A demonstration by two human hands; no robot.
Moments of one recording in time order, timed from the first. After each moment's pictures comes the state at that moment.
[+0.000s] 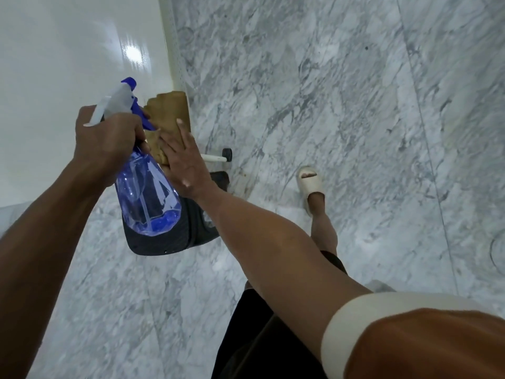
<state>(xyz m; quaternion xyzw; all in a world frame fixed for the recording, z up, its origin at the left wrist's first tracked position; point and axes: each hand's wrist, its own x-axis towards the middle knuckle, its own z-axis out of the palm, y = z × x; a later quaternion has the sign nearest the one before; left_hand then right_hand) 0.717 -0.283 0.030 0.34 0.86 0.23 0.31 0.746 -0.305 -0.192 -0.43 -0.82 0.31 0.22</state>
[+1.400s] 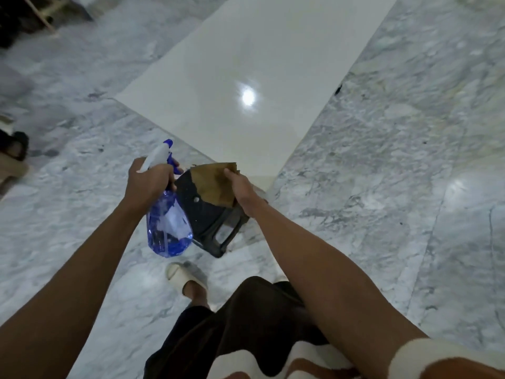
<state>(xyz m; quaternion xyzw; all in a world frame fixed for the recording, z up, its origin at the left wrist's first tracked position) 0.667 -0.513 0.115 0.03 0.83 0.50 0.23 0.761 -0.367 -0.003 -0.39 -0.50 0.78 0.00</state>
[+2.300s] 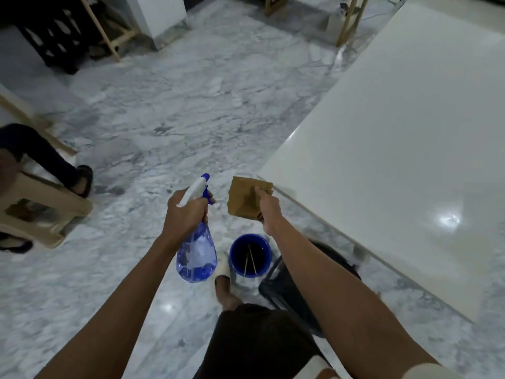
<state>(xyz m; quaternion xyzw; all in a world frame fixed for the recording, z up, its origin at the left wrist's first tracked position) 0.157 -0.706 0.076 0.07 0.82 0.51 0.24 0.221 -0.530 -0.055 -0.52 -0.41 0.75 0.05</state>
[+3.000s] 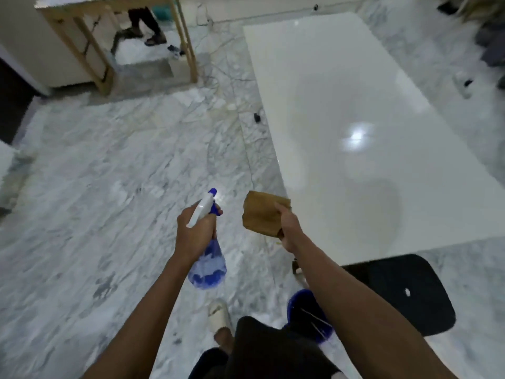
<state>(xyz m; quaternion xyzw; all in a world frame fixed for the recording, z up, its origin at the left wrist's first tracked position) -0.220 -0.443 0.074 0.40 0.73 0.41 0.38 -0.022 -0.375 -0.038 -0.60 -0.16 0.69 0.36</state>
